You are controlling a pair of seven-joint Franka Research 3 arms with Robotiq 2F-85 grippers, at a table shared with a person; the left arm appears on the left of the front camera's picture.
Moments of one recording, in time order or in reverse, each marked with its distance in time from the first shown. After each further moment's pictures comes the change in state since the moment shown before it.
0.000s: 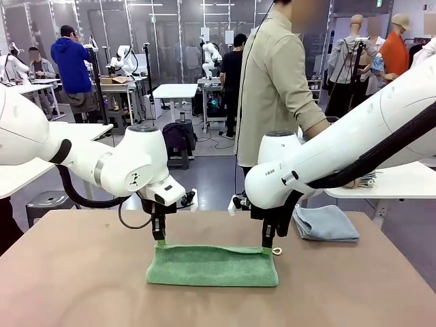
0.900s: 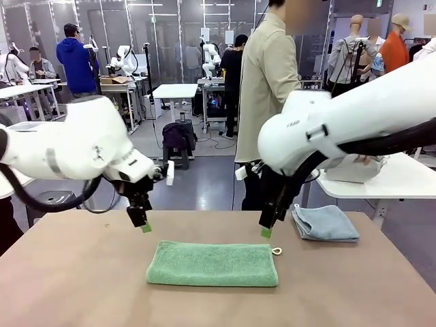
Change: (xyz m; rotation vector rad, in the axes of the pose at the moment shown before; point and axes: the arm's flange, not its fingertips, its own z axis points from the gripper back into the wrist) left arm -0.063 -0.028 0.089 0.017 -0.230 0.009; right arm -0.034 0.058 0.117 0.075 -0.113 -0.376
